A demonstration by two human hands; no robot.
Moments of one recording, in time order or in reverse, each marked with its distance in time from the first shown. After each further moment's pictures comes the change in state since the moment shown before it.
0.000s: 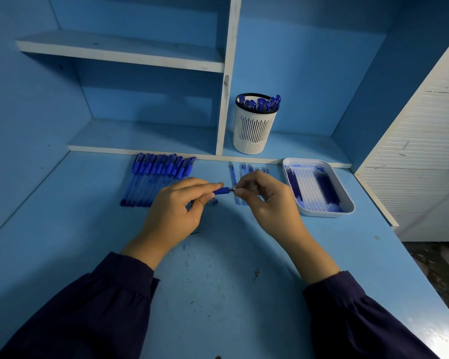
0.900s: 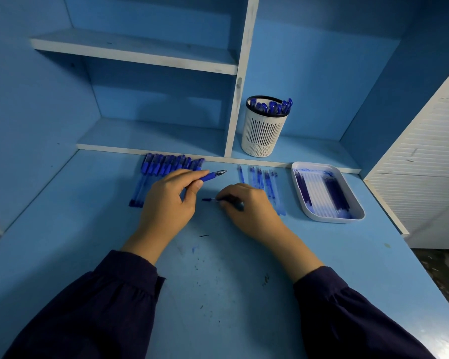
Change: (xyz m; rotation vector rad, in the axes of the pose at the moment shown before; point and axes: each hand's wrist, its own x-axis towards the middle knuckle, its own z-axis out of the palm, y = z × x) left_hand 0.003 -0.020 -0.011 0.103 0.098 -0.213; right_hand 0.016 0.012 0.039 -0.345 -0.209 -0.078
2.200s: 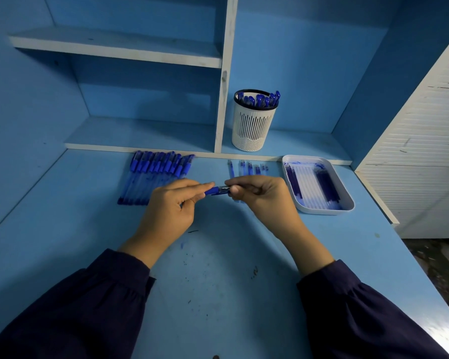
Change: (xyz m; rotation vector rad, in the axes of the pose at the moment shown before) left_hand -0.014 0.011 0.011 -0.084 -0.070 0.140; right_hand -0.017 0.002 -0.035 0.543 0.128 0.295
